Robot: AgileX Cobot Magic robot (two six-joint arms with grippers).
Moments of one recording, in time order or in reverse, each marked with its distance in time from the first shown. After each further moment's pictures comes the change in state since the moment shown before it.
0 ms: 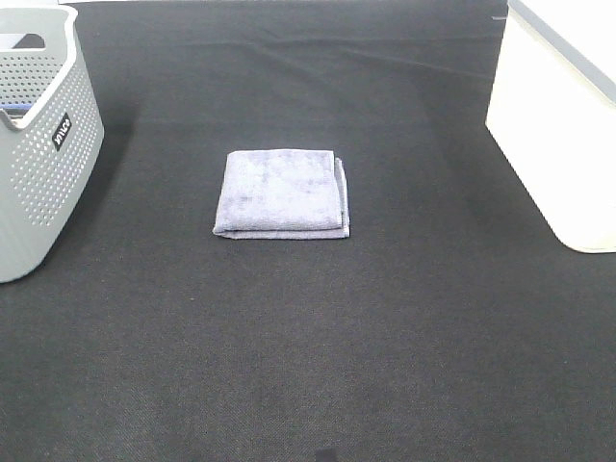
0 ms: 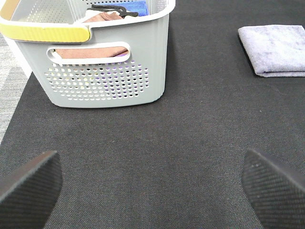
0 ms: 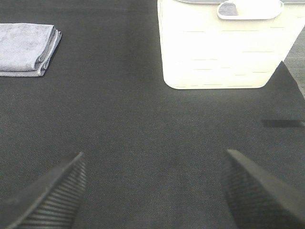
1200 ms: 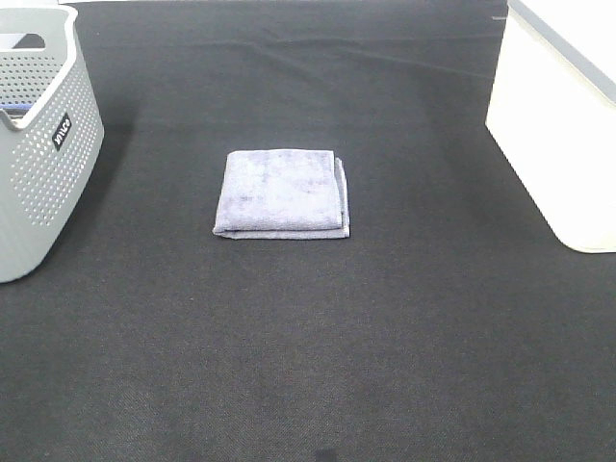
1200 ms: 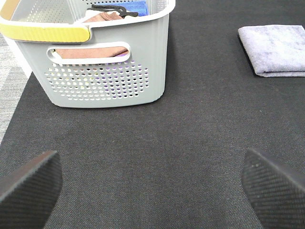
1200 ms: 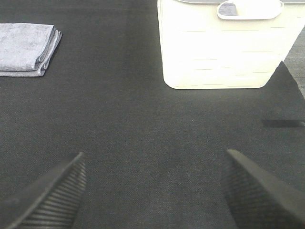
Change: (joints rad) left arm 0.000 0.000 0.000 0.000 0.000 0.000; right arm 0.000 0.000 0.000 0.000 0.000 0.000
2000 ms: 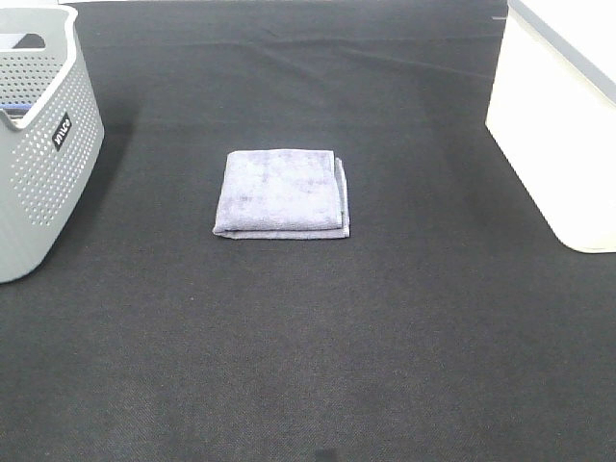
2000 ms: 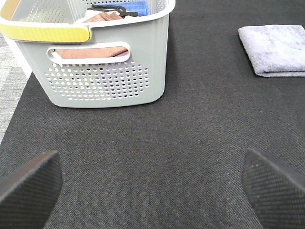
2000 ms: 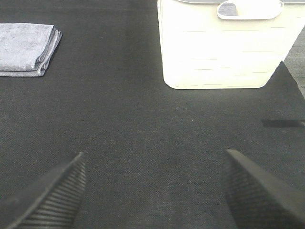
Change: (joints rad) left arm 0.000 0.000 0.000 0.000 0.000 0.000; right arm 0.000 0.000 0.000 0.000 0.000 0.000
